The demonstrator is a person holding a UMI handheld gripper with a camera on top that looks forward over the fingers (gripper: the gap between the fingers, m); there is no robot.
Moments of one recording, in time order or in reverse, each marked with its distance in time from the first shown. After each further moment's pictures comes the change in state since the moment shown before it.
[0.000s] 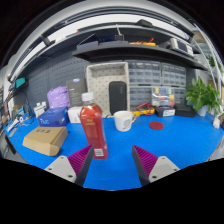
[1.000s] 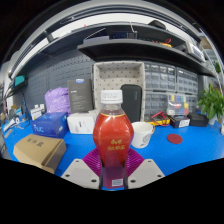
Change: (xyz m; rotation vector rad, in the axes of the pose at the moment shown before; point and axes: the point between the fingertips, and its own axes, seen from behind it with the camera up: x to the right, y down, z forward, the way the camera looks) arm 0.048 -0.057 0.155 0.060 -0.042 -0.057
